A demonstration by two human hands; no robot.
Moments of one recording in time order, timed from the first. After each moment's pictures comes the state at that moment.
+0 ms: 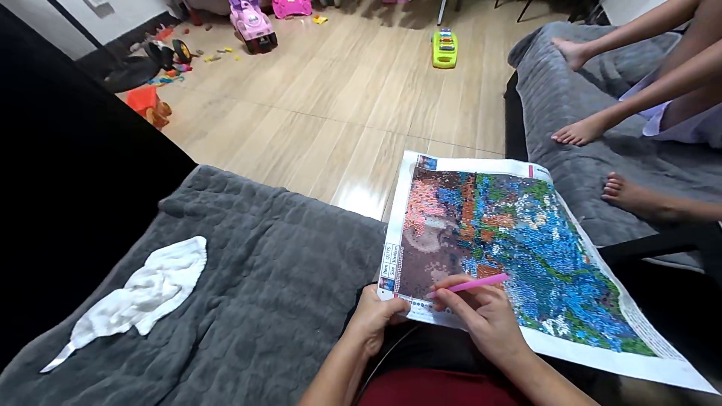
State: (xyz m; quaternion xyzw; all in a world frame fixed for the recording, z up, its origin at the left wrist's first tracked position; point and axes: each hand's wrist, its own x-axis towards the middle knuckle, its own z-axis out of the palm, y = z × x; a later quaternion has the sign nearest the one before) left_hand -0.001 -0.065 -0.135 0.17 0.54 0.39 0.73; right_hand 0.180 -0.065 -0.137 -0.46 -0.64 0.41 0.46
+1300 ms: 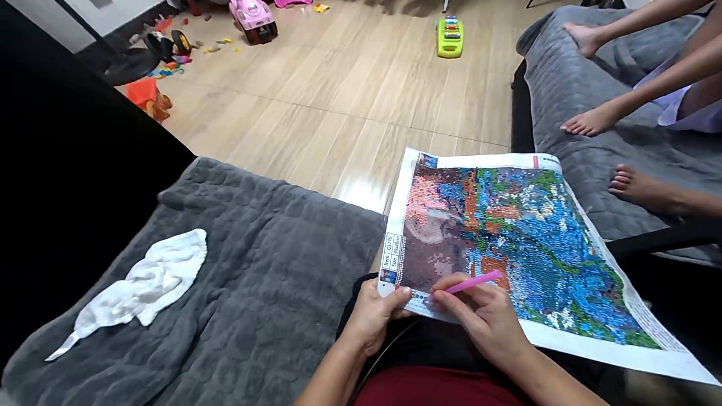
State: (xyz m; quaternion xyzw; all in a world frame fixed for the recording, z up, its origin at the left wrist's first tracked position) left_hand -0.001 -0.073 -0.134 0.18 0.49 0.45 0.73; right_hand 0.183 -0.067 -0.142 -0.43 -0.70 0.37 0.43
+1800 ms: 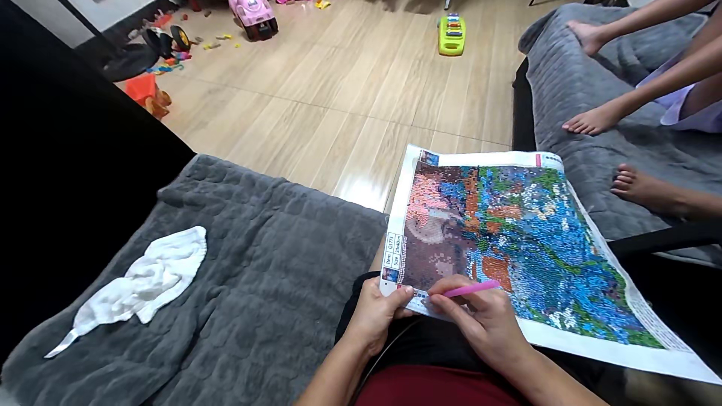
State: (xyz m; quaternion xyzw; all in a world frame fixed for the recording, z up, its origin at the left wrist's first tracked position) left_hand 0.003 -0.073 -0.128 0.17 0.50 0.44 0.72; right_hand 0.181 -0.068 -0.142 -0.40 -0.74 0.33 0.42
